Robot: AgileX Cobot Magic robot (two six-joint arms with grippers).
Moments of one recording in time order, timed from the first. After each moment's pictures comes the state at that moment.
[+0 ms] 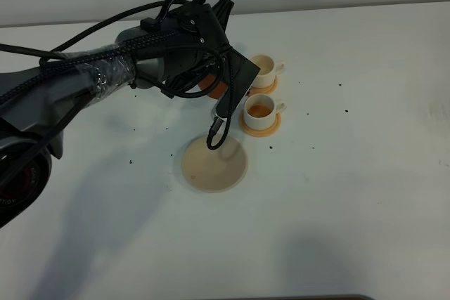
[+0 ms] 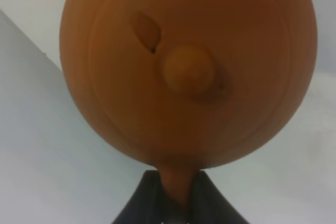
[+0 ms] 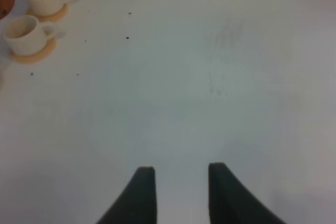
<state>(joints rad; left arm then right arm) -0.62 2.18 -1.66 0.81 0.64 1.12 0.06 0.00 -0.49 0.19 1.08 -0.18</state>
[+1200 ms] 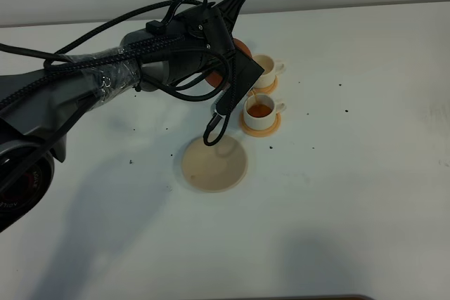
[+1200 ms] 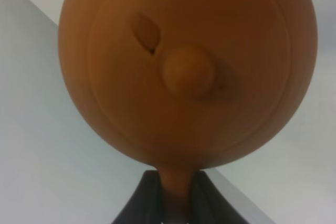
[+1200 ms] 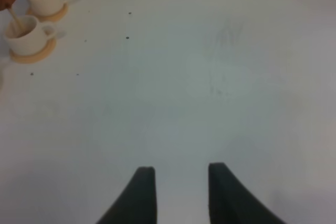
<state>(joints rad) -0.64 2.18 -1.66 0.91 0.59 1.13 0.06 0.00 -0.49 0.19 1.08 -0.18</state>
